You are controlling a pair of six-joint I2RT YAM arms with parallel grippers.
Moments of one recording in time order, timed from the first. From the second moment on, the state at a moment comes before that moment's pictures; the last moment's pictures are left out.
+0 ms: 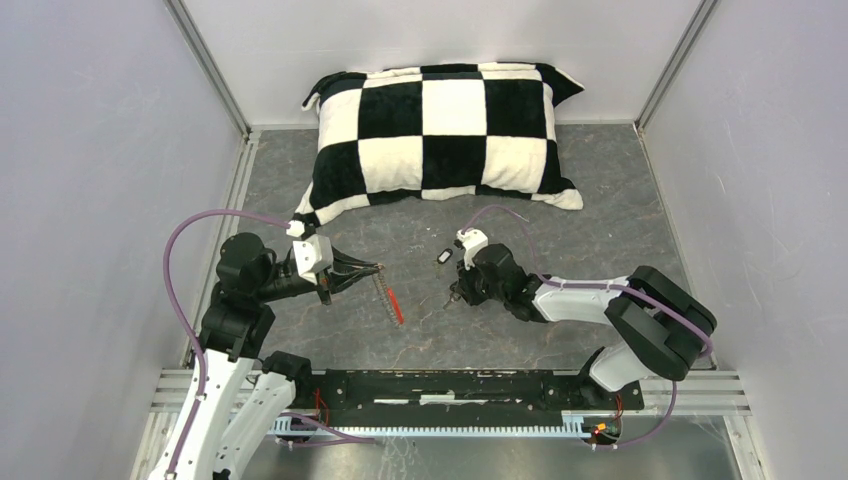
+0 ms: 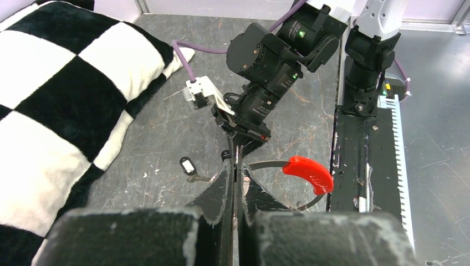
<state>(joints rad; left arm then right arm) -0.25 0.57 0.77 -0.34 1.02 0.24 0.82 1.50 0.54 0.27 0.01 0.29</state>
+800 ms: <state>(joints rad) -0.25 0.56 0.72 -0.39 0.97 0.32 0.83 1.32 0.57 0.26 -0.15 0.21</state>
